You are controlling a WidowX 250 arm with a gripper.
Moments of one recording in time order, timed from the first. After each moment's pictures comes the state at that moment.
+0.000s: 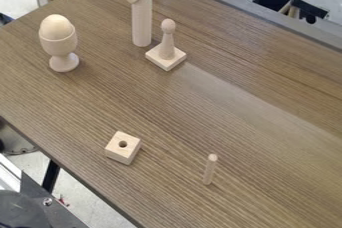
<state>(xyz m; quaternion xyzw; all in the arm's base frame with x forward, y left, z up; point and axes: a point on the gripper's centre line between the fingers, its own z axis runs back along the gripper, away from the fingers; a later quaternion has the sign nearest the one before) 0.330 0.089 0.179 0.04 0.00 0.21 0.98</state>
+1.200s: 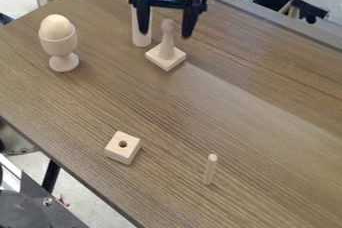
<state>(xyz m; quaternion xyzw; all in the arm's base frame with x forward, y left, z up) 0.333 0.065 0.076 0.02 0.04 0.32 0.95</state>
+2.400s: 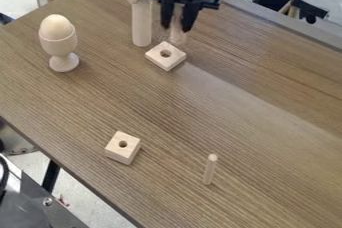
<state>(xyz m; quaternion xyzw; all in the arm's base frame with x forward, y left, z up) 0.355 0.050 0.092 0.06 -0.03 0.28 0.96</state>
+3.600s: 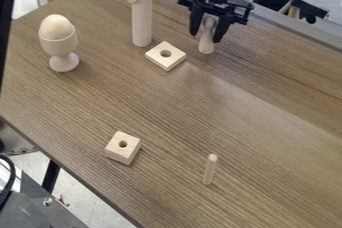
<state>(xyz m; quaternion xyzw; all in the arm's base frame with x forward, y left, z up) 0.392 0.030 0.059 0.06 0.01 0.17 0.98</state>
